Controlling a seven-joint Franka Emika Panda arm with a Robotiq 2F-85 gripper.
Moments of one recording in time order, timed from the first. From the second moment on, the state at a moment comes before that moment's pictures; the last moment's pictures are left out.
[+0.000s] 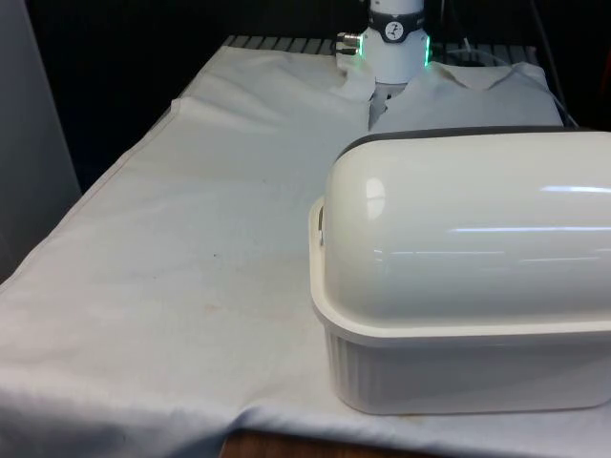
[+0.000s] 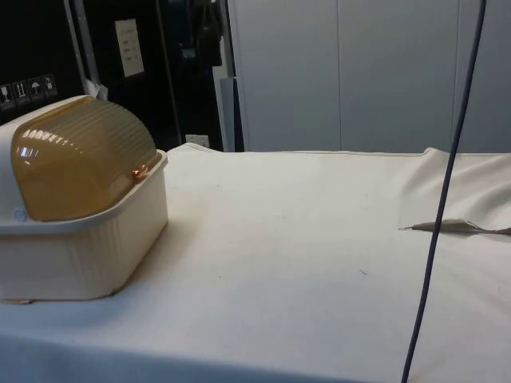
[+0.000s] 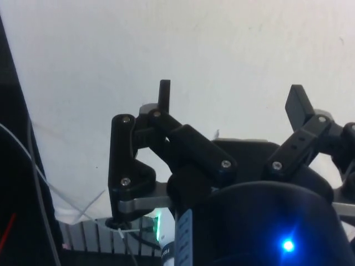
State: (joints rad) arm 0.23 0.05 -0.20 -1.96 0.02 1.99 -0.03
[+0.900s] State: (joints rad) arm 0.23 0.10 -0.12 -2.05 0.02 2.24 0.03
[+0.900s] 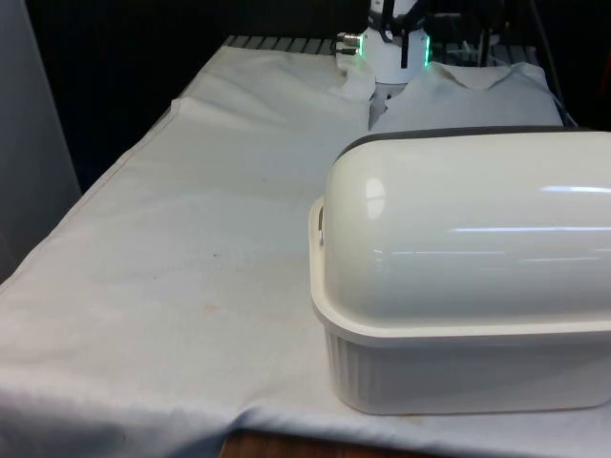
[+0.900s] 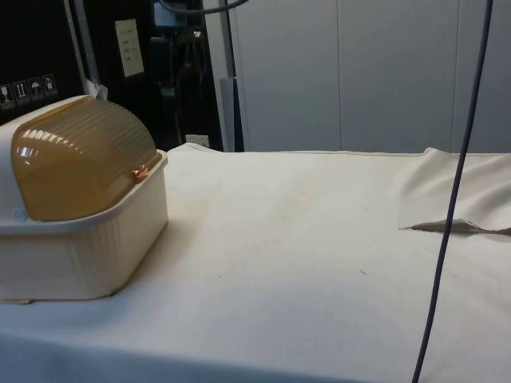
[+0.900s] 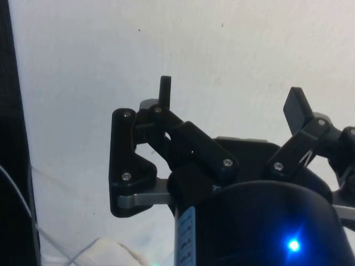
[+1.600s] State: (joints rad) arm 0.24 0.14 -0.09 -2.13 0.01 2.46 0.04
